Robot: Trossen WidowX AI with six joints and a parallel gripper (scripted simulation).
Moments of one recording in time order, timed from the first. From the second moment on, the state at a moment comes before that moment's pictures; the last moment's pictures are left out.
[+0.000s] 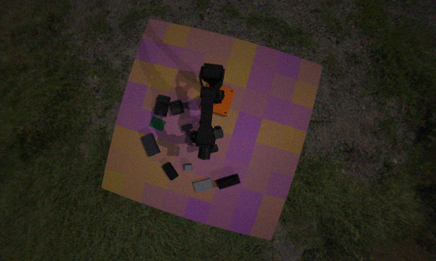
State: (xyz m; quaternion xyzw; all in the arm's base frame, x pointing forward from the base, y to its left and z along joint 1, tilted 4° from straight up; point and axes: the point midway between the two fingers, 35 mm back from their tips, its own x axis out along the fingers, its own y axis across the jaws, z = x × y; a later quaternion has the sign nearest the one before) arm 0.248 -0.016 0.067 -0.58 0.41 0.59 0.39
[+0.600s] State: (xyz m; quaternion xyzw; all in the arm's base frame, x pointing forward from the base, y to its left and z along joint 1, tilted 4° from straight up) arm 0.247 -0.016 0.045 -0.58 0.41 0.59 0.39
